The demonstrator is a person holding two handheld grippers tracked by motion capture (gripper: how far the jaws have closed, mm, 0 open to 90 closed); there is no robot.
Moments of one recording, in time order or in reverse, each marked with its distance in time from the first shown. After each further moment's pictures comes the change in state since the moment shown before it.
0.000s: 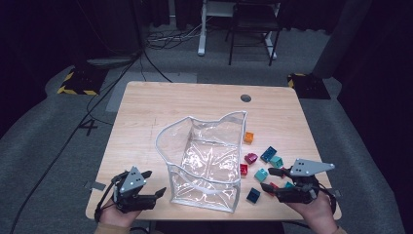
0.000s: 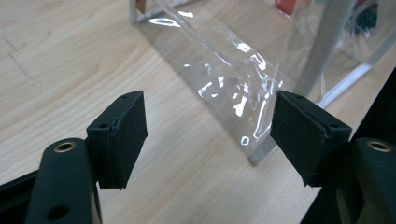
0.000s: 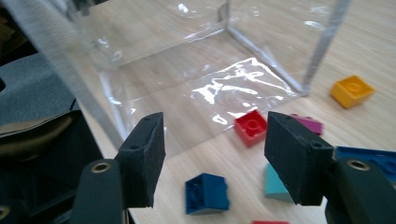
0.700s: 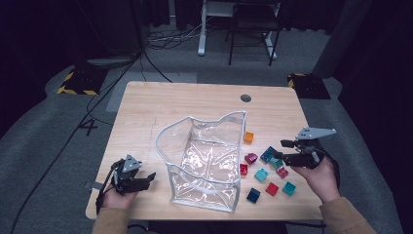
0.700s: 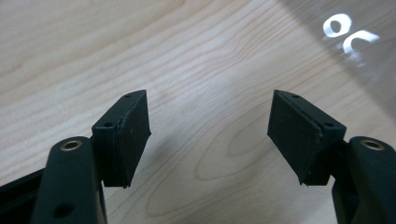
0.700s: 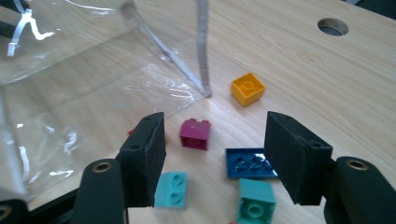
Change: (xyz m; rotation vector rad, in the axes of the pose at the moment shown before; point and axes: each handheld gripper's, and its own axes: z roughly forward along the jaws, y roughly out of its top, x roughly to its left) left arm 0.060 -0.028 0.052 0.120 0.154 -0.111; right arm -0.089 0.026 0.009 0.083 -0.160 0.064
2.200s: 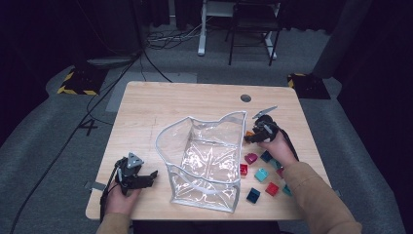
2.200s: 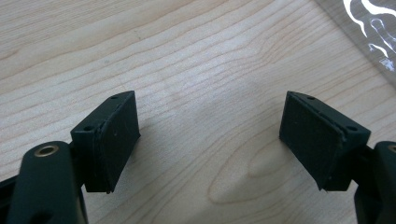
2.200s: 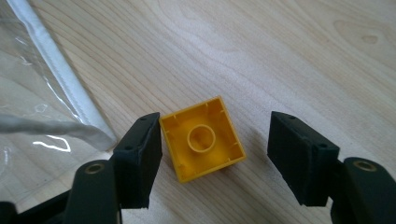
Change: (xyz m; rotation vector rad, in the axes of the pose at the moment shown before) left arm 0.003 0.000 0.019 0.017 0.043 -0.068; right arm -0.060 0.030 0.172 0.276 0.007 0.011
